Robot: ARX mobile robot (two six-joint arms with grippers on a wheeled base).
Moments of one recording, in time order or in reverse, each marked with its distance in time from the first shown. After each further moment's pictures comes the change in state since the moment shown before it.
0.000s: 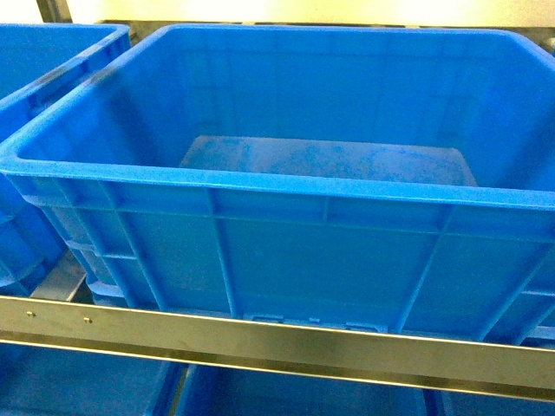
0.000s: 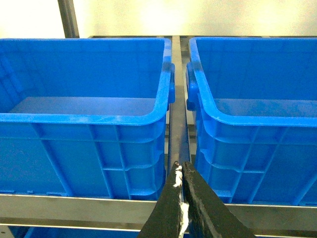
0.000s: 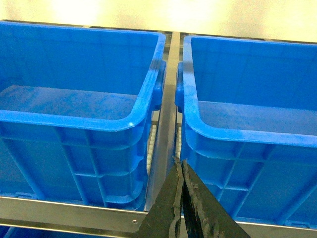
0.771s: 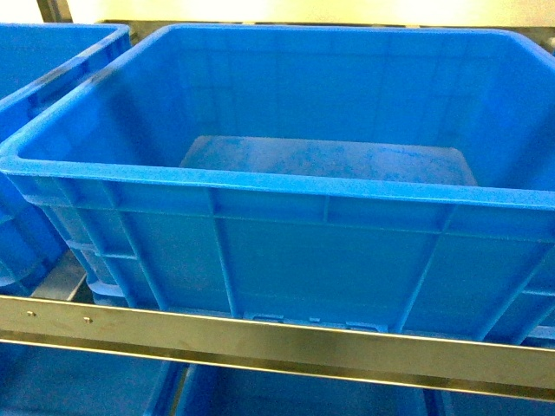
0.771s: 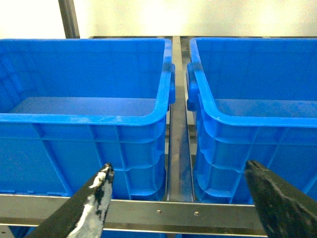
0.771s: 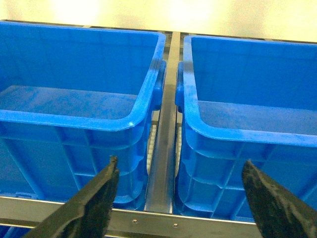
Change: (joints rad) left arm 0.000 0.000 0.000 0.000 0.000 0.000; right arm 0.000 0.000 0.000 0.000 0.000 0.000
